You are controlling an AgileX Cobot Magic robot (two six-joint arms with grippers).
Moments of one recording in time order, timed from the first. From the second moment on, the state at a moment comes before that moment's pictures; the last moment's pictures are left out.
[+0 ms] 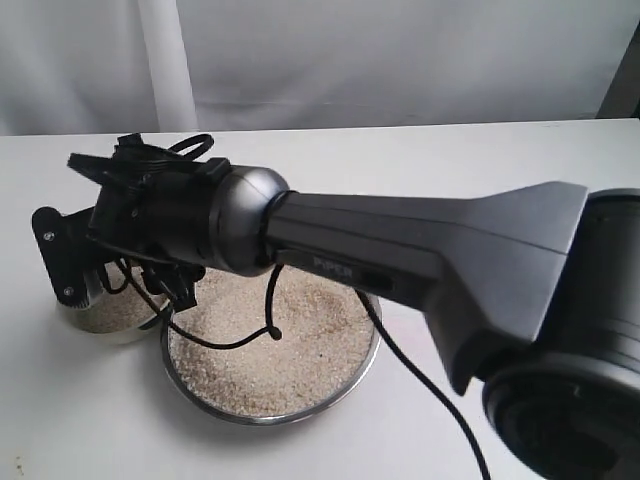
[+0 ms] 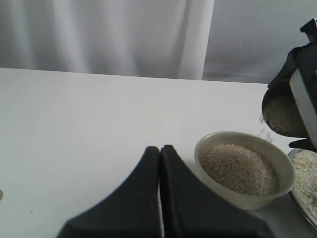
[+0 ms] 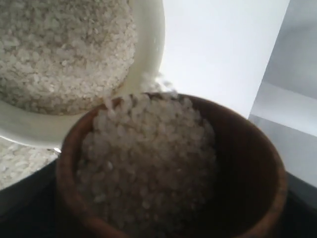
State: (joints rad) left arm 0.08 0.00 0.00 0.05 0.30 -0.09; right arm 1.02 2.32 -1.95 -0.68 0.71 -0.60
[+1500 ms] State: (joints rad) left arm 0.08 0.00 0.00 0.05 0.30 -0.09; right arm 1.05 2.38 -1.96 -1.30 0.59 -0.58
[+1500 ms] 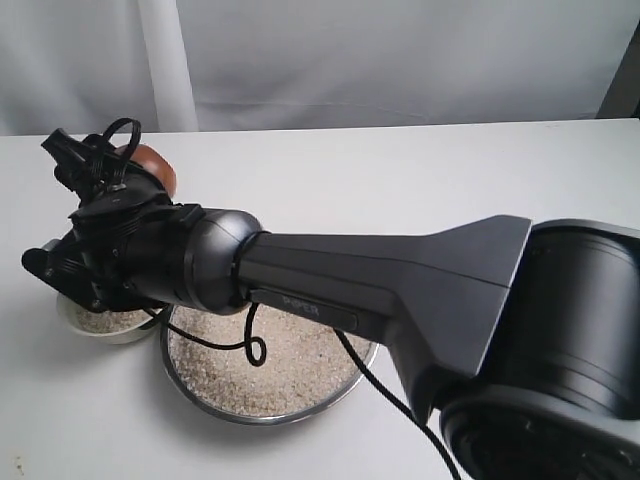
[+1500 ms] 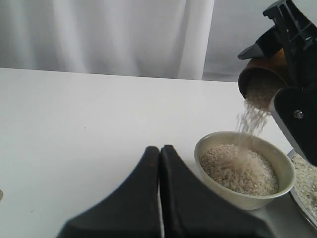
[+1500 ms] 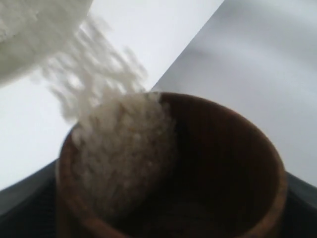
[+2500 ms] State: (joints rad) left arm 0.08 0.00 0.00 0.05 0.30 -0.09; right arm 1.08 2.38 -1.96 -1.55 0.67 -0.58
